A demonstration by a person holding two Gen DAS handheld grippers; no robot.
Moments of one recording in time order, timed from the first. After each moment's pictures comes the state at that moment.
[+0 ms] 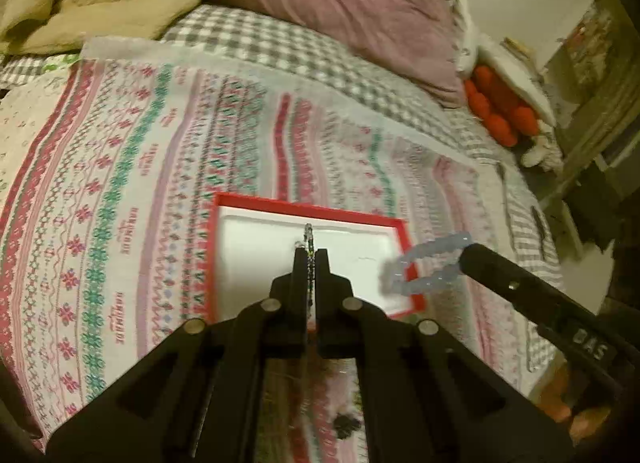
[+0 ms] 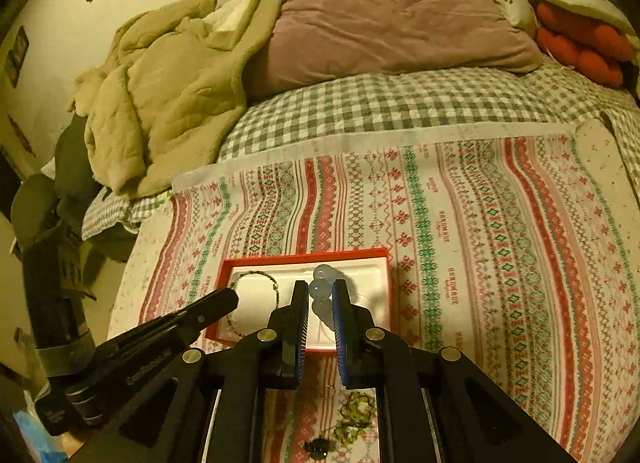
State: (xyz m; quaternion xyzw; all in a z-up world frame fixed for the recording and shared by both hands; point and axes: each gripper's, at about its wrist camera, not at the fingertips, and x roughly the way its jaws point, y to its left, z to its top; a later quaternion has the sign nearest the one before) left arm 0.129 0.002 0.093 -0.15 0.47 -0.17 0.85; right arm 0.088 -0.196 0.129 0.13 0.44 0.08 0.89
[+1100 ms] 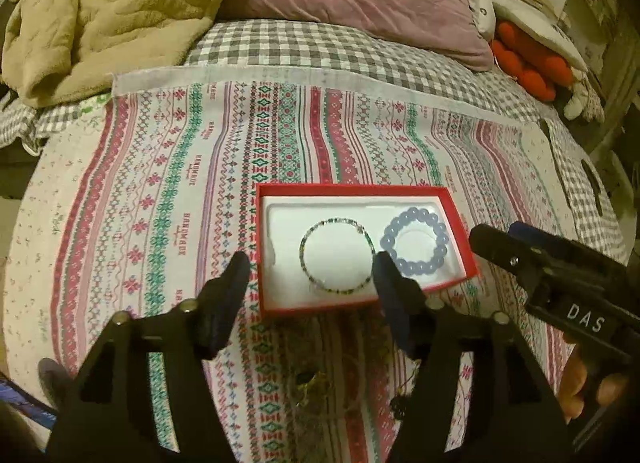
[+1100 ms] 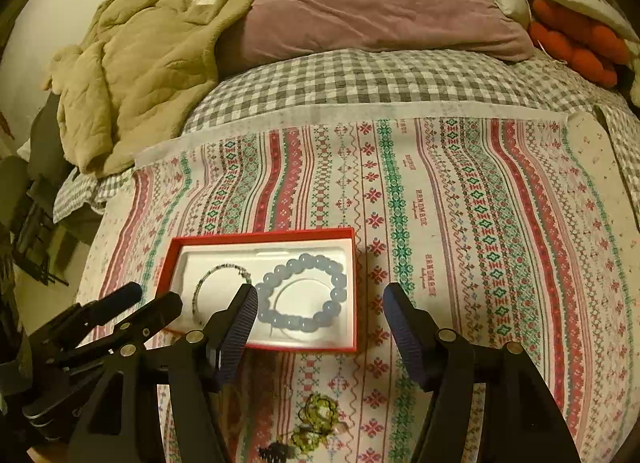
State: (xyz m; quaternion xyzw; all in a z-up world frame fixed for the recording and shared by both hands) left arm 0.107 -0.011 0.101 -0.02 0.47 -0.11 0.87; right arm 0.091 -0.209 0.101 0.09 0.46 0.04 0.88
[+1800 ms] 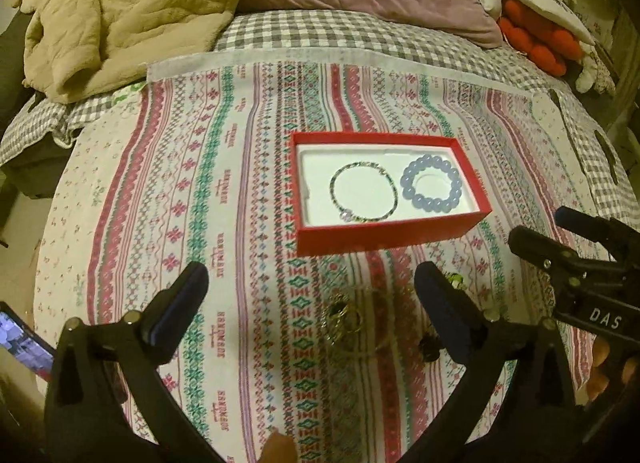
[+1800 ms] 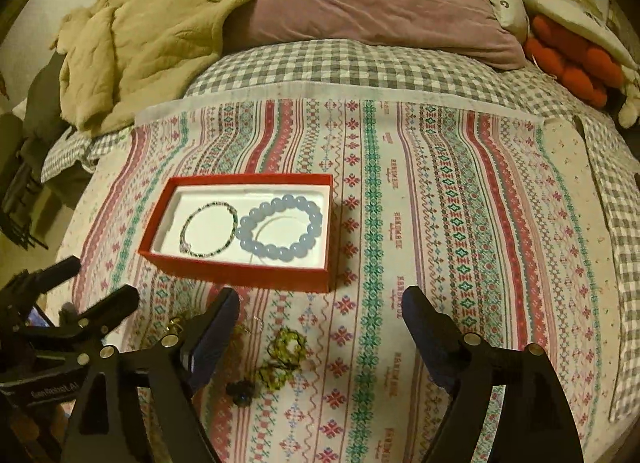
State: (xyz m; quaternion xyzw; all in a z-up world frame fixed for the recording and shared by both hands) left arm 0.060 -0.001 0.101 0.02 0.49 -0.08 0.87; right arm 0.039 -0.206 0.098 0.02 0.48 0.02 0.88
